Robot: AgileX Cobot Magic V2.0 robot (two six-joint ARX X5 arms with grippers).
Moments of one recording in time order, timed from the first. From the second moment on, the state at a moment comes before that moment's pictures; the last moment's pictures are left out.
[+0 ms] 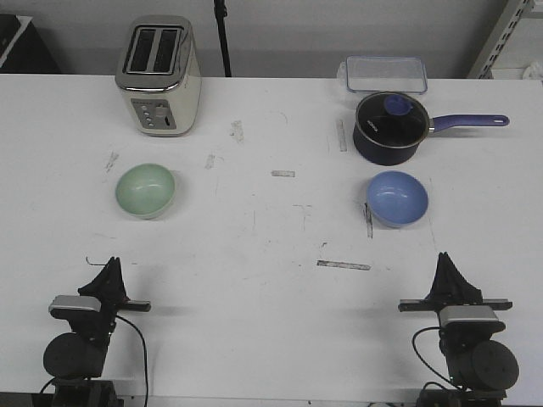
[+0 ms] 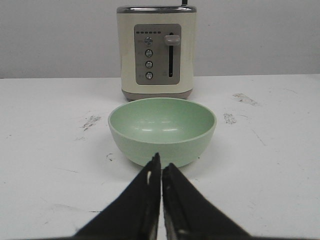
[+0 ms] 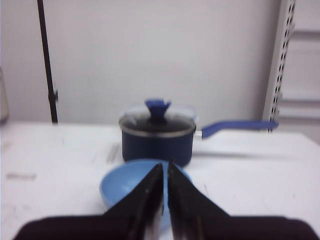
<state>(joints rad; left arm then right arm) -0.02 0.01 0.03 0.12 0.00 0.01 0.01 0.15 0.25 -0.05 -0.03 -0.02</state>
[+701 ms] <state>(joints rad) -0.02 0.01 0.03 0.12 0.00 0.01 0.01 0.84 0.83 -0.45 -0.03 -0.03</state>
